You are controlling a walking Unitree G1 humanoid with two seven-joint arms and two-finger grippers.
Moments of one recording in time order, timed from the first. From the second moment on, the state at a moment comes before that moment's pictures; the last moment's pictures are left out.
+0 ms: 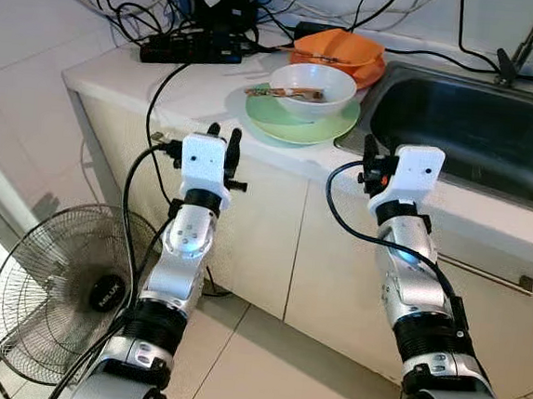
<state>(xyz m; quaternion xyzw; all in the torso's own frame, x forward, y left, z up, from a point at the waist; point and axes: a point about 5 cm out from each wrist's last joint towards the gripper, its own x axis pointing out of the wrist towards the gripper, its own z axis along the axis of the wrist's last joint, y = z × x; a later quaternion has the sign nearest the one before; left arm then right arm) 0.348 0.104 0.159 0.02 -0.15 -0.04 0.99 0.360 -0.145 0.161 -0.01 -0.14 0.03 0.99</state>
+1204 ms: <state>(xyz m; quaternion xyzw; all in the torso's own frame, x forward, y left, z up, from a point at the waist) 0.347 0.106 0.153 0.02 -0.14 -0.04 0.99 0.361 -0.137 0.158 0.00 -0.13 0.02 0.99</state>
